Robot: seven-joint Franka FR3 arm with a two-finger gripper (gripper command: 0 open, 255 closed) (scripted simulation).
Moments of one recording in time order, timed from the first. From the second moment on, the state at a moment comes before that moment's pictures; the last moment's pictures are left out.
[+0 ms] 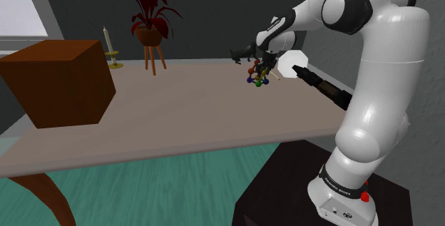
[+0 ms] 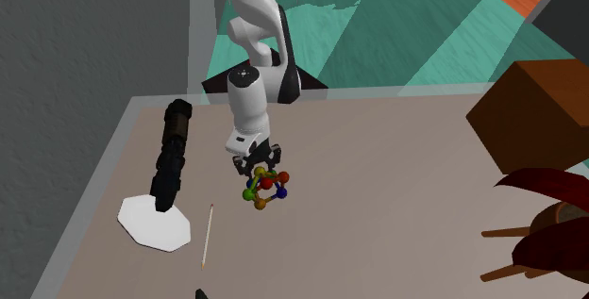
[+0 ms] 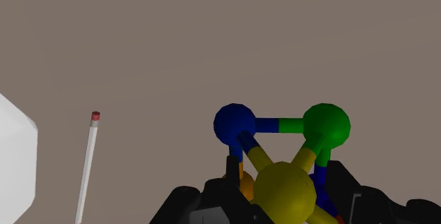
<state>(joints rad) -0.30 0.26 -0.36 -1.99 0.13 2.45 -0.39</state>
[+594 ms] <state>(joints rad) -0.30 0.24 -0.36 -1.98 0.12 2.42 -0.39</state>
